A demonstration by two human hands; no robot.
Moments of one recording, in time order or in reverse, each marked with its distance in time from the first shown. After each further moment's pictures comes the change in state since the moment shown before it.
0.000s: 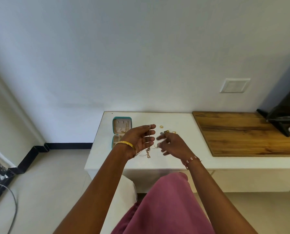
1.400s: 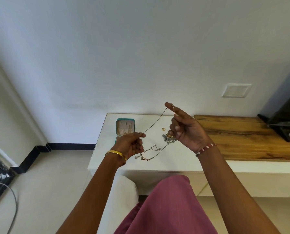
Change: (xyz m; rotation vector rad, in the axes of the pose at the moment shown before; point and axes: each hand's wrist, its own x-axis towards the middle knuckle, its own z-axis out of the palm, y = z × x) left_hand -0.013 -0.007 -0.041 0.041 0.069 0.066; right_hand -0.004 -0.042 -0.034 0.889 -0.309 -0.269
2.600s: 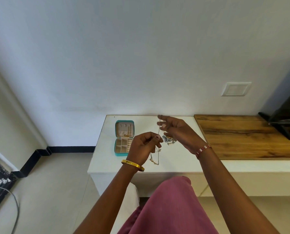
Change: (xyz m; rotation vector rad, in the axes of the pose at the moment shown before) left_hand -0.018 -0.008 0.048 0.491 -0.045 0.549; right_hand 0.002 0.005 0.011 -0.734 0.168 0.077
